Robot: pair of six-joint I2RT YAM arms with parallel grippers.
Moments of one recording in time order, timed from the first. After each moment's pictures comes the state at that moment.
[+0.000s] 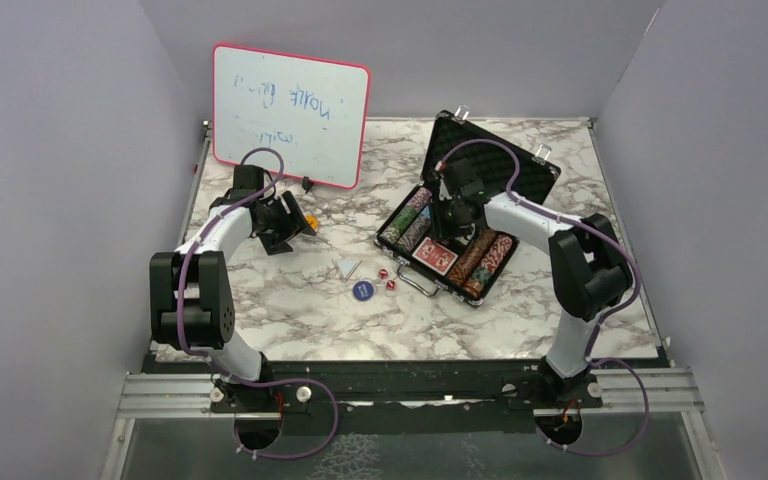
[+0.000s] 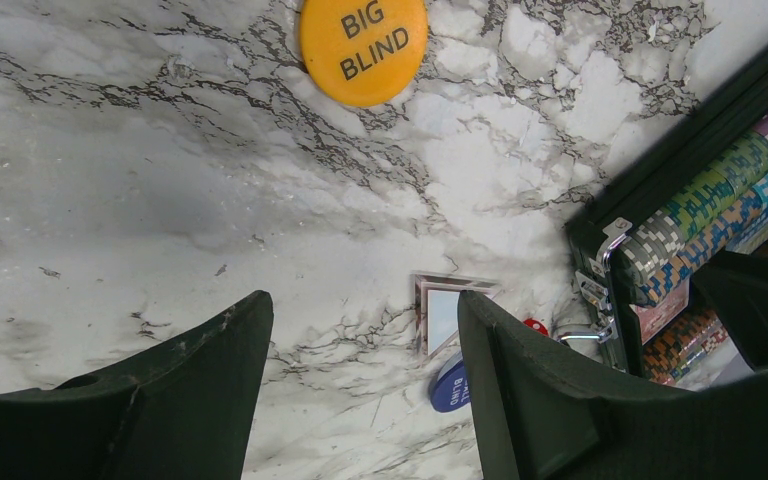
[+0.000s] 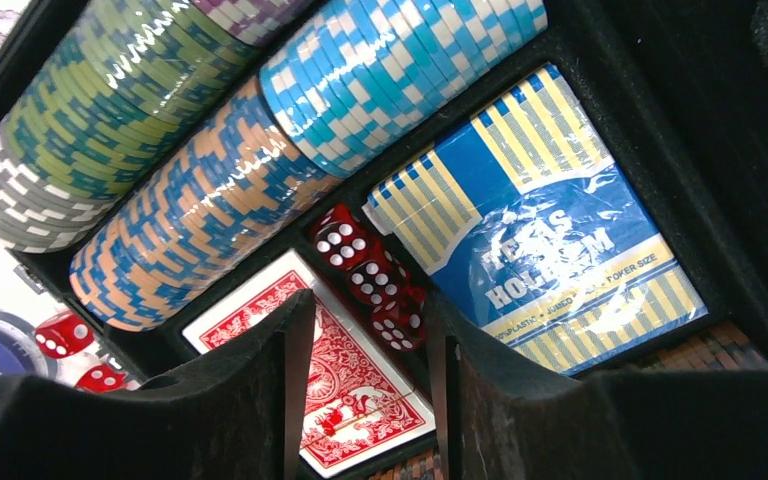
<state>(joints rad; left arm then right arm) 0.02 1.60 1.03 -0.52 0.35 -0.51 0.50 1.84 1.25 -0.44 -0.04 0.24</state>
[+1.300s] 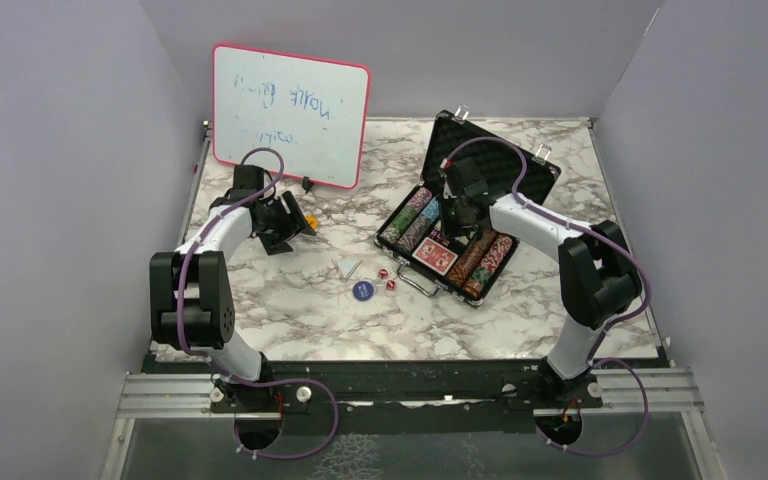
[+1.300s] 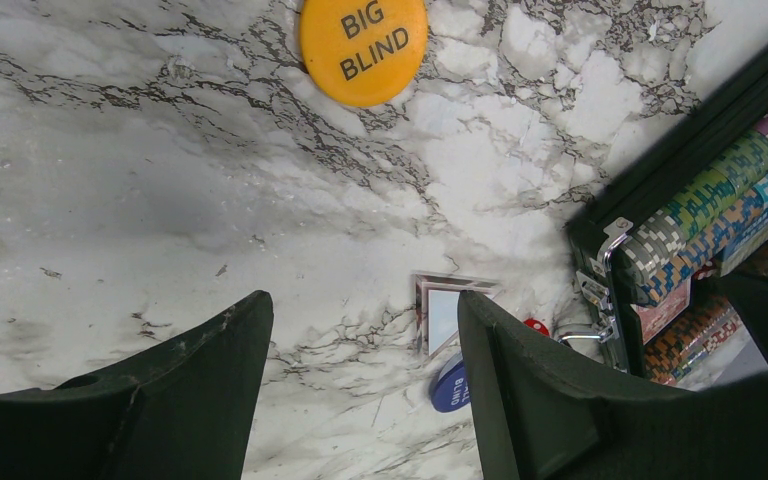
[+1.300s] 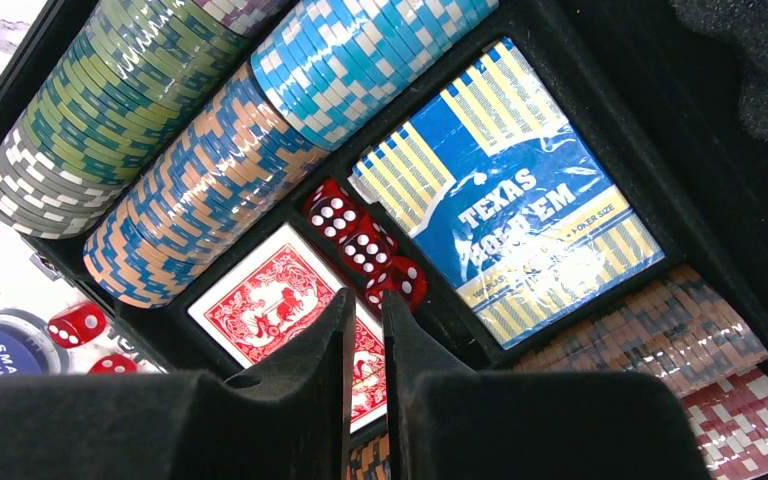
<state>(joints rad) 0.02 1.60 1.03 -0.52 0.35 -0.51 0.50 1.78 1.23 -0.47 0.02 0.28</state>
